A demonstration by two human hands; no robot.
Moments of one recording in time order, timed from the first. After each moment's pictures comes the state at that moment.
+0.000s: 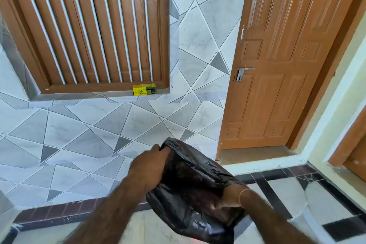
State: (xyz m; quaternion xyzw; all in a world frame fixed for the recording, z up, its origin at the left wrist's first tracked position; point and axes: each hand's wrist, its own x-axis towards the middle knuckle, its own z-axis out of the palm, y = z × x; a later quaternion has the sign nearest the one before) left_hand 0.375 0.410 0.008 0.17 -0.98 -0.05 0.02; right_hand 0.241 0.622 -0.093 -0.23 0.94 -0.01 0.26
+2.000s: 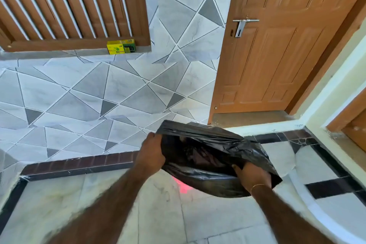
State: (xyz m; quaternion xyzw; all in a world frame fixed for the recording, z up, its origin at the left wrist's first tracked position) left_hand 0.295 0.482 -0.105 0.26 -0.93 -0.27 0.06; right_hand 0.159 0.754 -0.194 -0.08 0.99 0.00 0.10
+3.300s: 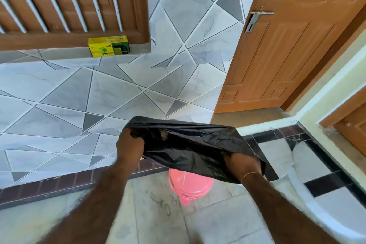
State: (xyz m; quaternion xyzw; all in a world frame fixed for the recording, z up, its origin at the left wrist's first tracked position) left_hand 0.170 0.287 -0.129 0.43 -0.77 -0.44 0.13; right_hand 0.067 0.572 -0.171 -0.06 0.99 -0.09 0.09
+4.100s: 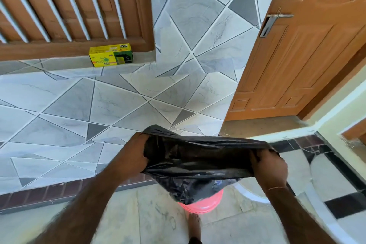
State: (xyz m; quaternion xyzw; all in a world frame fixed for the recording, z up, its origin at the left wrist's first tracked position) left_hand 0.142 0.249 -0.127 0.18 -0.93 -0.32 0.00; right_hand 0.005 0.586 -0.165 -0.06 0.99 -0.10 -0.08
